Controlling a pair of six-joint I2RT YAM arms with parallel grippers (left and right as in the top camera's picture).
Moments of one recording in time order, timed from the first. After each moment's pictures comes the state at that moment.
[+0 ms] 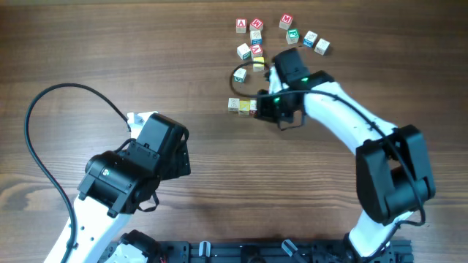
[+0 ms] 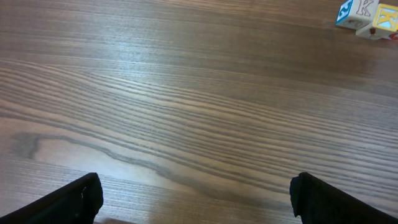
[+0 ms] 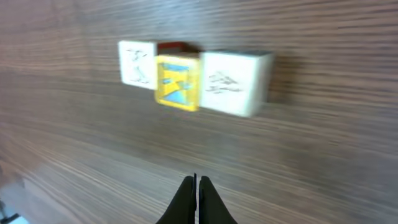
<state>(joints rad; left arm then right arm) -0.50 1.04 1.11 -1.31 -0.32 -0.61 0.42 1.90 1.30 -0.65 -0.40 0.52</state>
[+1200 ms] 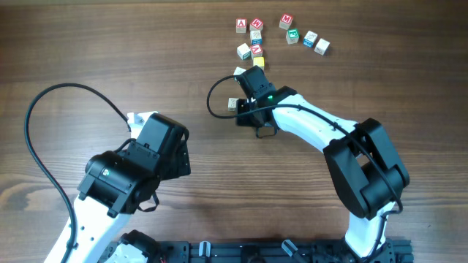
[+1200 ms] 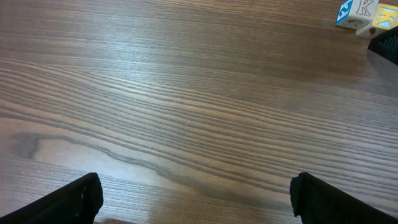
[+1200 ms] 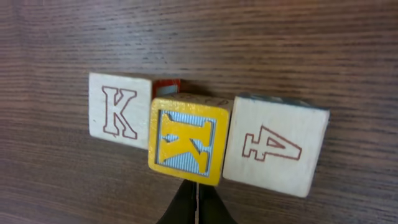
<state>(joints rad) -0.50 1.04 1.11 -1.31 -0.32 -0.61 0.58 2.00 1.28 -0.46 -0.08 0.59</state>
